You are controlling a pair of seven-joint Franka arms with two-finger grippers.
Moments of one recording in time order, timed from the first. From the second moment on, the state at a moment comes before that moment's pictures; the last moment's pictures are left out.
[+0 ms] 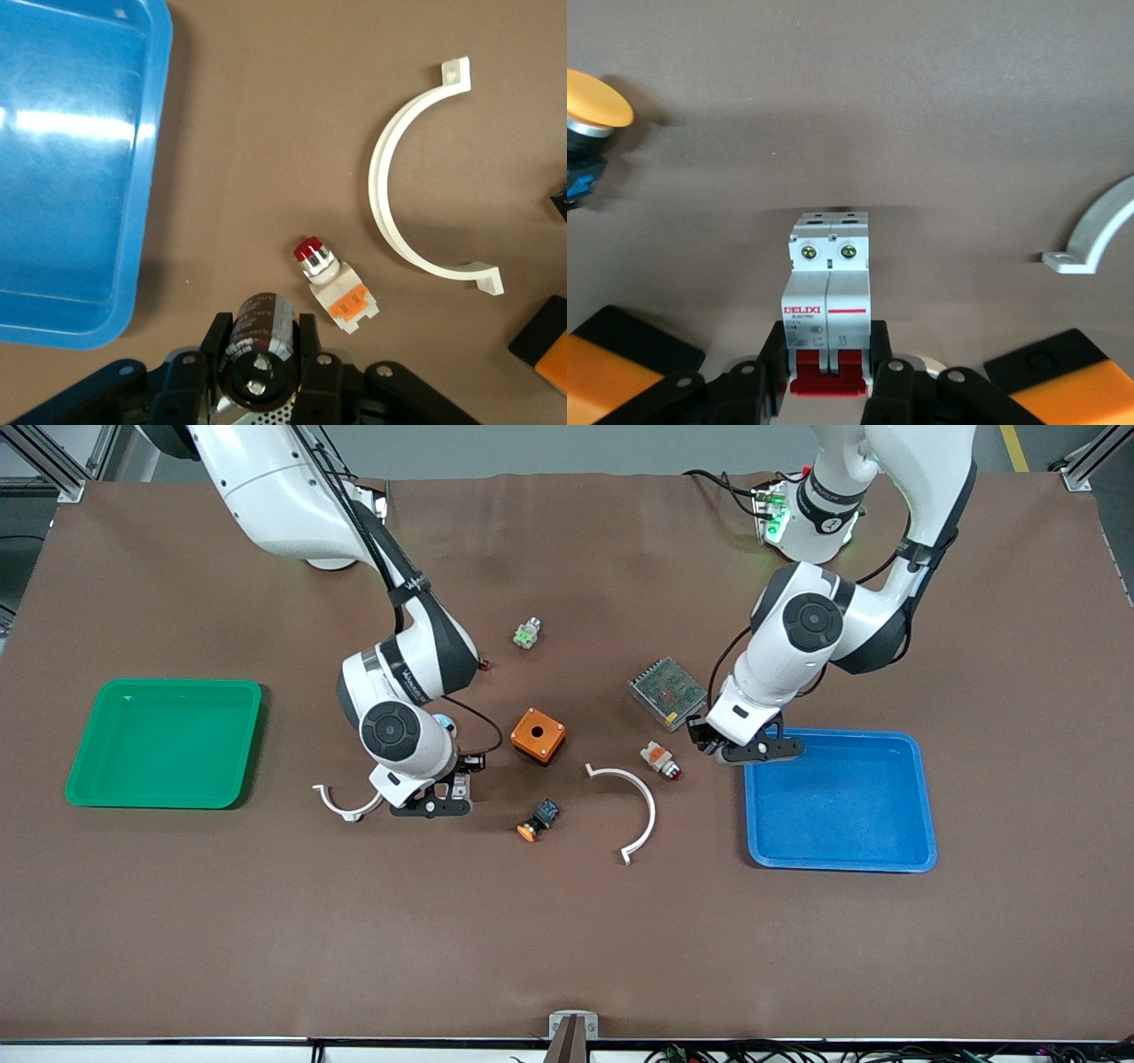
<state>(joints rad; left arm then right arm) -0.16 0.27 -0.34 -2.11 0.00 2.47 -0.62 0.50 0.62 0.00 -1.64 0.10 2.11 0.43</state>
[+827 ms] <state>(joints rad) -0.23 0.32 -0.34 -2.11 0.09 2.47 -0.81 0.49 0.41 -0.02 -1.59 0.10 1.72 0.50</state>
